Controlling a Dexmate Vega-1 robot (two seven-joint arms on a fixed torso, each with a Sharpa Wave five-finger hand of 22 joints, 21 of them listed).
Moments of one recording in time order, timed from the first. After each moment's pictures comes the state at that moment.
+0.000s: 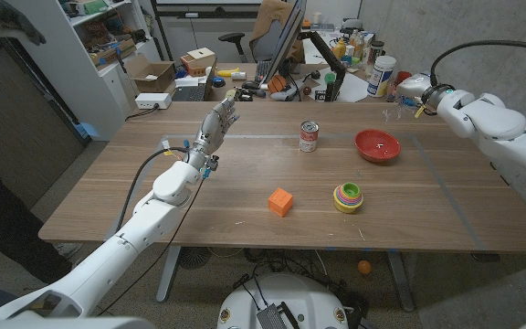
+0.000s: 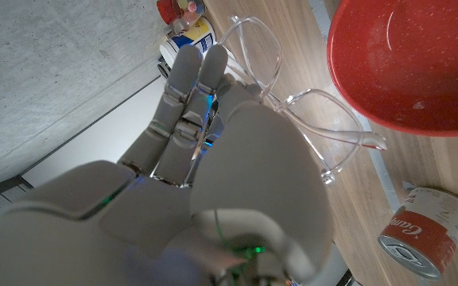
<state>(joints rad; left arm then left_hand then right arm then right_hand) 0.94 0.58 0.39 -1.60 -0.54 -0.32 0.01 0.01 0.06 0.57 0.19 0.25 -0.08 0.07 0.18 0.17 -0.12 0.03 0.20 0.18 -0.14 0.06 0.19 0.18 -0.02 0.02 0.28 0.19 -0.53 -1.11 -0.60 -1.59 -0.94 -0.12 0.14 1.42 0.12 0.33 -0.15 0.17 0.97 -0.04 0.36 0.26 0.87 -0.08 0.55 0.32 1.12 -0.15 0.36 0.78 0.73 -0.07 1.25 0.20</state>
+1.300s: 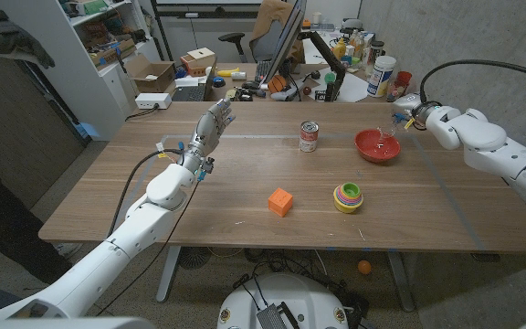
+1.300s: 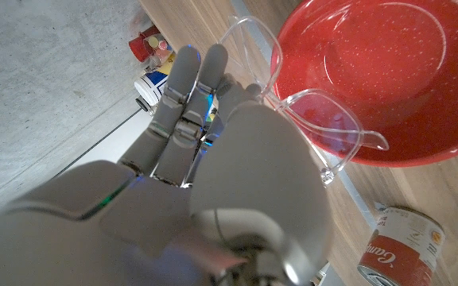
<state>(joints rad) 0.99 0.62 0.36 -1.65 -0.55 -0.32 0.03 0.01 0.06 0.57 0.19 0.25 -0.08 0.07 0.18 0.17 -0.12 0.03 0.20 0.18 -0.14 0.06 0.19 0.18 -0.02 0.02 0.28 0.19 -0.53 -1.05 -0.66 -1.53 -0.91 -0.15 0.20 1.42 0.12 0.33 -0.15 0.17 0.98 -0.04 0.36 0.27 0.87 -0.08 0.54 0.32 1.13 -0.15 0.34 0.79 0.72 -0.07 1.30 0.19</state>
